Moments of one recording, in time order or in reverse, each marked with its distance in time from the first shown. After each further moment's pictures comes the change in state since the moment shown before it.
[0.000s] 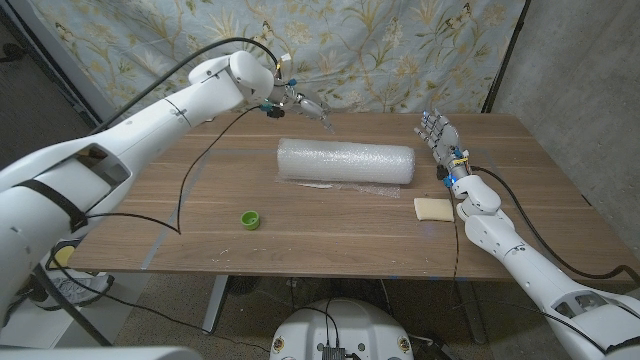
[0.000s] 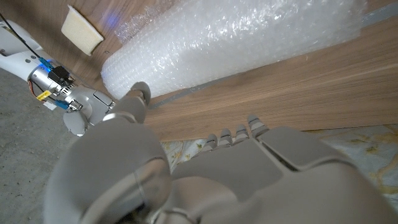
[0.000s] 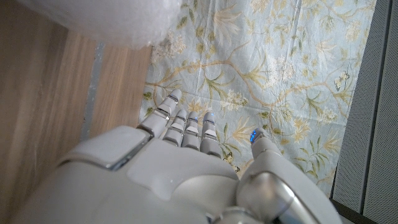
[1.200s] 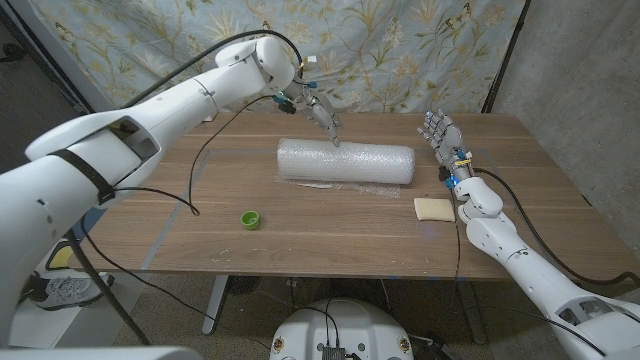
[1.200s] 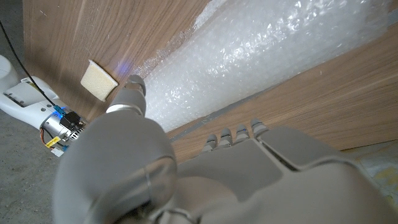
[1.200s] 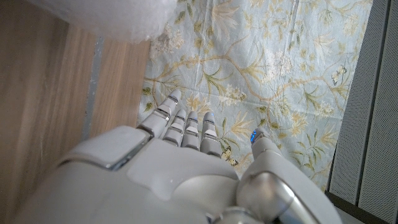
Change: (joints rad) left arm -0.142 -0.141 0.119 0.184 0.095 -0.072 -0.235; left_hand 0.098 0.046 -0.248 0.028 -0.004 0.000 -0.004 0.000 -0.003 -0.005 0.005 0.015 0.042 -0.005 0.005 0.008 0.009 -0.076 0.021 0.000 0.002; right arm -0.037 -0.009 0.016 -0.041 0.007 0.007 -0.025; right_hand 0.000 0.000 -0.004 -0.004 0.000 0.000 0.000 0.000 0.000 -0.004 0.004 0.000 0.000 0.000 0.007 0.000 0.000 -0.006 0.006 0.000 0.000
